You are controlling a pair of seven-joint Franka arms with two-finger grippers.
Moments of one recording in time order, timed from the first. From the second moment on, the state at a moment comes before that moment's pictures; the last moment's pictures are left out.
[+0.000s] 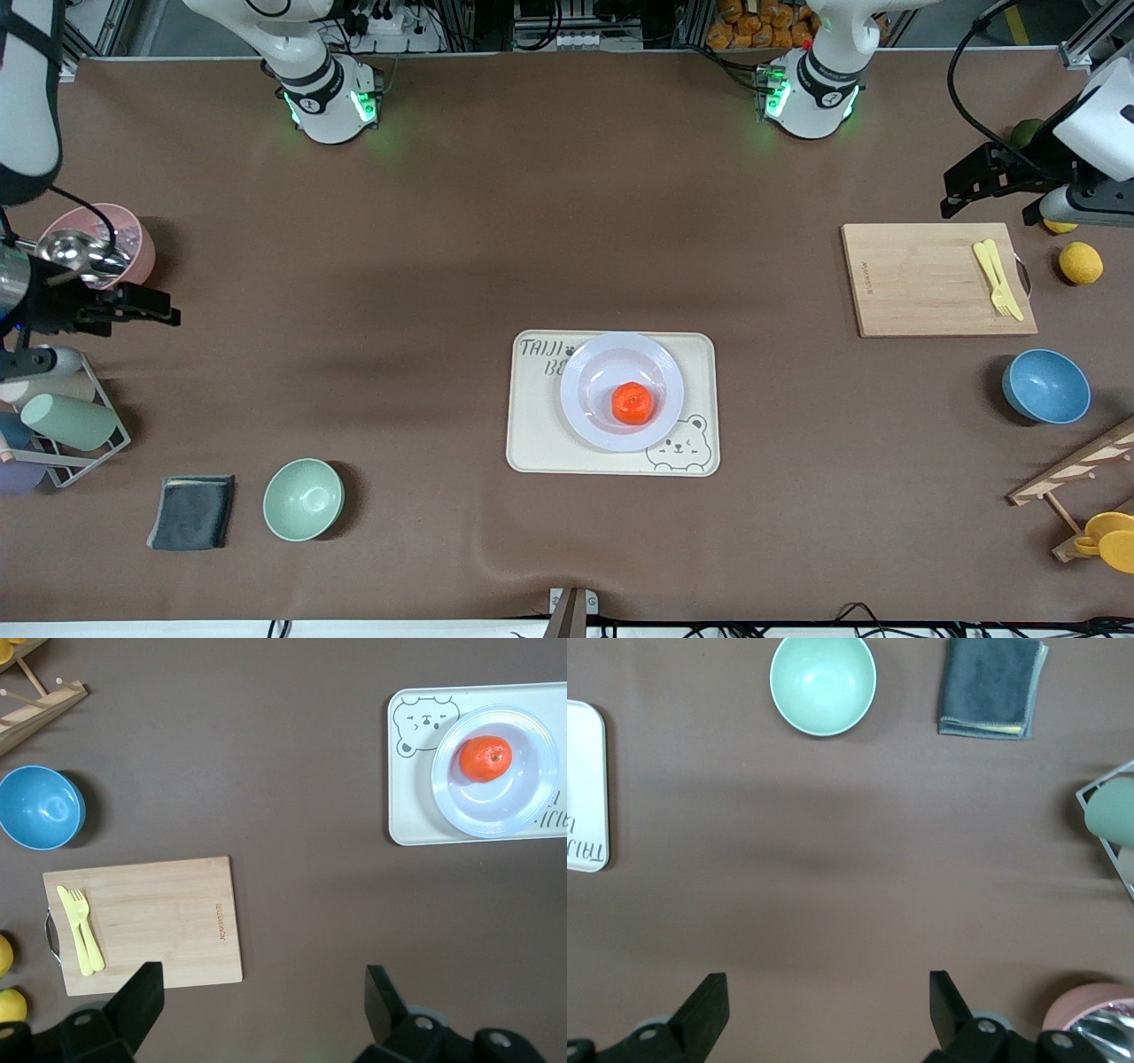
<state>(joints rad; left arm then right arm) 0.10 -0.06 -0.18 -1.59 -0.05 1.55 0.00 -0.05 0.27 0.01 -1.36 0.07 1.53 -0.16</state>
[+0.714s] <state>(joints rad) 0.10 -0.06 -0.18 -1.59 -0.05 1.54 0.00 -0.06 0.02 0.01 -1.67 0.04 1.71 -0.16</state>
